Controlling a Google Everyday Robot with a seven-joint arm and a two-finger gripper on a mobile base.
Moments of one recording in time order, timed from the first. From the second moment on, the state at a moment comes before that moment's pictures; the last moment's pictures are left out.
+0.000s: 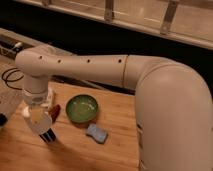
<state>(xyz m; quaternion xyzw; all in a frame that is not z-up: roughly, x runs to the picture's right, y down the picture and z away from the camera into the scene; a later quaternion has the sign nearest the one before) -0.304 0.103 0.587 -0.38 -0.29 -0.17 0.86</state>
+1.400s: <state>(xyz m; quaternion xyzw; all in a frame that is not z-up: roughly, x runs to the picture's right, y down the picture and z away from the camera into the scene) -0.309 0.124 0.614 -0.38 -0.30 -0.16 0.86</state>
